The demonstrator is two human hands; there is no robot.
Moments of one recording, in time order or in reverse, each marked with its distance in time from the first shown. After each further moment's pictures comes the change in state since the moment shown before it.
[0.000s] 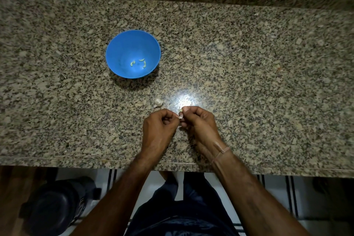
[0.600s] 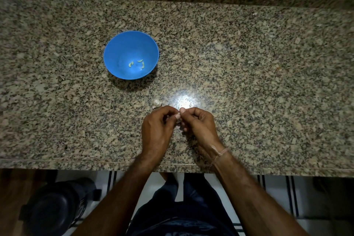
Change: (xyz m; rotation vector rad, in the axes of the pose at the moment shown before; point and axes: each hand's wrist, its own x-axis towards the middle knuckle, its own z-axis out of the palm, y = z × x) left_hand 0.001 -0.002 0.004 0.043 0.057 0.194; right_hand -0.001 0.001 -0.004 -0.155 -0.012 -0.090
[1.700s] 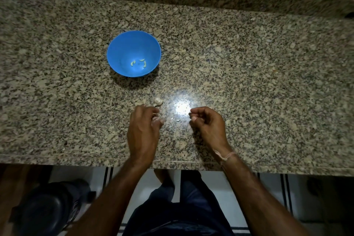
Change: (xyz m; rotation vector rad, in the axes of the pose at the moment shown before) left_hand -0.013 -0.034 -0.016 0.329 0.165 0.069; right_hand -0.002 0.010 -0.032 -0.354 0.113 -0.238
